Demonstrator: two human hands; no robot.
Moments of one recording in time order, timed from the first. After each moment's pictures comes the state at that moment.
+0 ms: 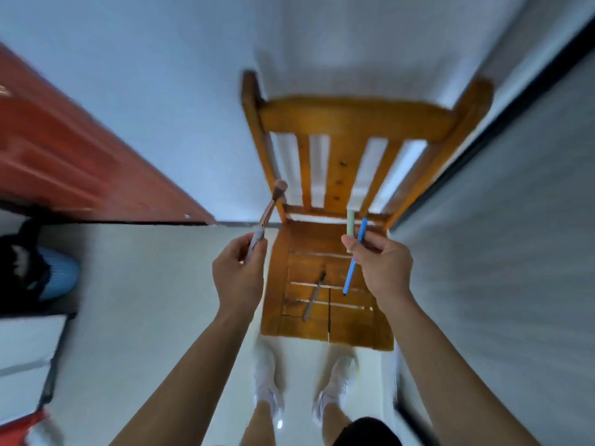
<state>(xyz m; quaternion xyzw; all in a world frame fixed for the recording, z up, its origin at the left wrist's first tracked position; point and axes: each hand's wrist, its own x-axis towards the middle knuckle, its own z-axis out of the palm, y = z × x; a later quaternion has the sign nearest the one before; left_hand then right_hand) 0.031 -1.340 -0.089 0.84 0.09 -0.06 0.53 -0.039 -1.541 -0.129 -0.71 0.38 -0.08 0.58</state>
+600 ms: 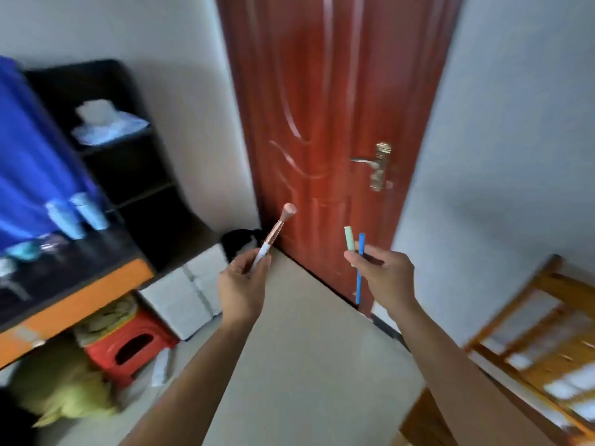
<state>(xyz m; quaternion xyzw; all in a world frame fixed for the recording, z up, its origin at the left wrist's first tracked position) -0.101 -0.894 0.132 0.75 0.24 0.28 0.55 -0.012 -1.115 0.135 -0.80 -0.05 -0.02 0.60</state>
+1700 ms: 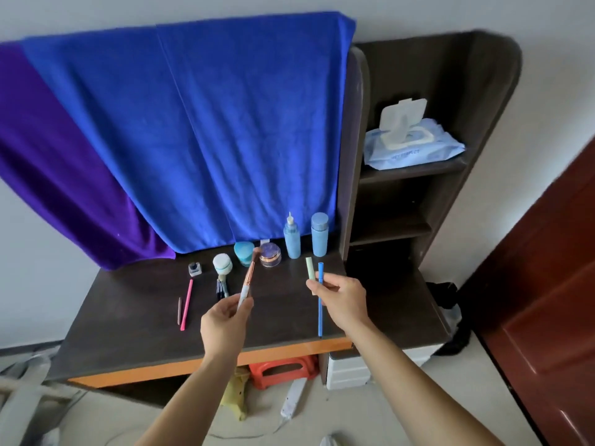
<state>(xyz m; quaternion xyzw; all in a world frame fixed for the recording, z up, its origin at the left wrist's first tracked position) -0.146 -0.204 0.052 0.55 0.61 0.34 0.46 0.059 -0.287 0.051 -0.73 -0.31 0.30 0.52</state>
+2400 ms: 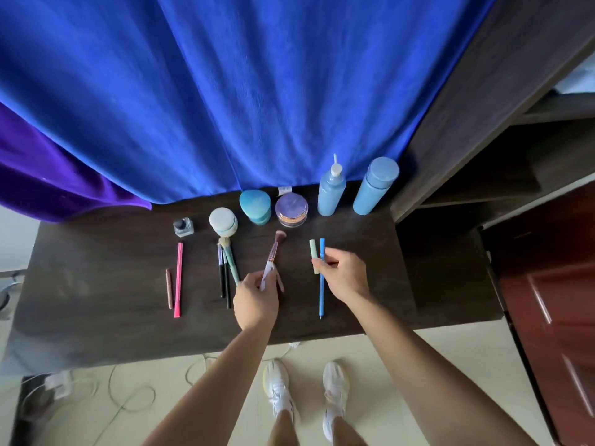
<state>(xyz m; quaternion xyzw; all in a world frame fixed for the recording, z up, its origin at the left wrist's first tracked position) -0.107 -0.081 -0.105 0.53 0.73 0.14 0.41 0.059 -0.134 -0.110 -0.83 -0.29 0.35 0.31</state>
